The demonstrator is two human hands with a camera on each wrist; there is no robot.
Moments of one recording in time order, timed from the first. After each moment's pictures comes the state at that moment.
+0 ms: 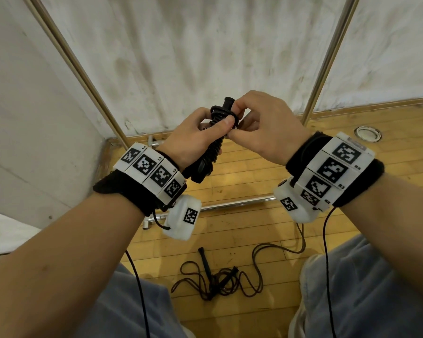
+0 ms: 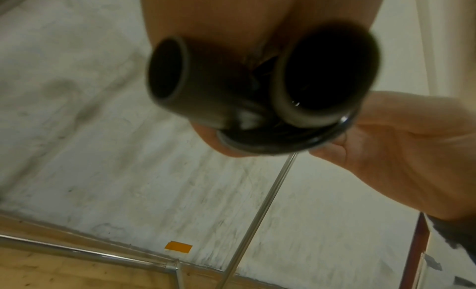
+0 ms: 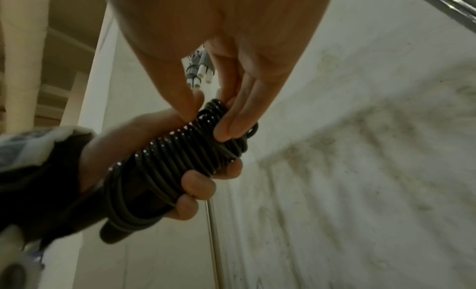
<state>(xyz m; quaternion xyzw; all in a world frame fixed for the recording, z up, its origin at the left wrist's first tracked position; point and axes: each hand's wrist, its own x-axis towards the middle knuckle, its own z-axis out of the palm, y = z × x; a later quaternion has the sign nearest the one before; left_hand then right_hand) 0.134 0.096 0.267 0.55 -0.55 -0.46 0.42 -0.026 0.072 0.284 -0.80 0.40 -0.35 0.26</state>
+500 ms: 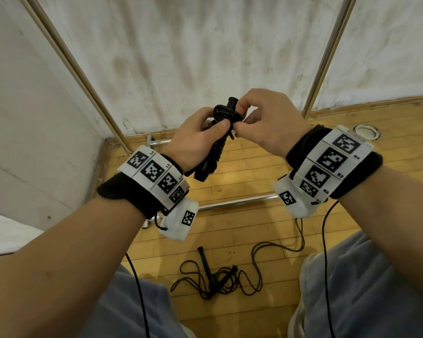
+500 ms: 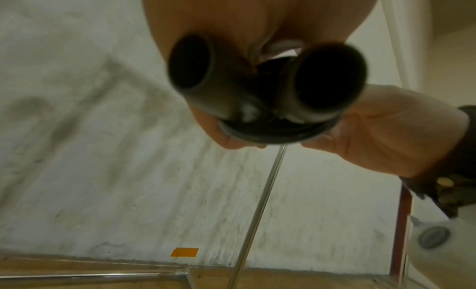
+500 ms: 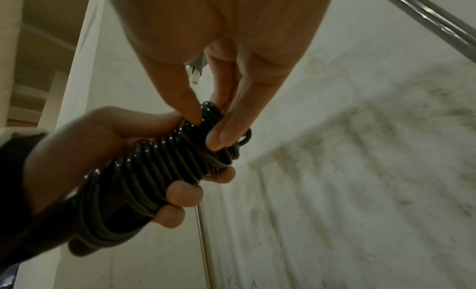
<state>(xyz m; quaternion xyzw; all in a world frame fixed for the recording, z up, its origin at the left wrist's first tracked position) 0.126 0.100 0.267 0.55 -0.58 -0.42 0.43 -0.031 0.063 0.284 -0.79 0.43 -0.35 0.27</state>
